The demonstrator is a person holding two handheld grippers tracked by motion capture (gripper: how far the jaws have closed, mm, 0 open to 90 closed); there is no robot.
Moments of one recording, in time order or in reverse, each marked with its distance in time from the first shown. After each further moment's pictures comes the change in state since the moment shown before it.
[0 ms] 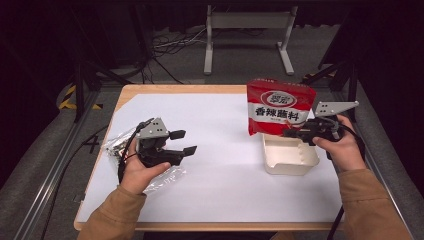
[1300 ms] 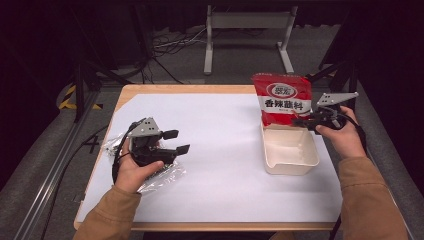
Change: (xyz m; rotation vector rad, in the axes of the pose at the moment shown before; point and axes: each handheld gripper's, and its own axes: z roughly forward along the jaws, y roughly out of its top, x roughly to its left) left arm 0.012 -0.009 -0.007 0.001 0.002 -0.038; right arm -0.054 -0.013 0.004 0.088 -0.155 0.036
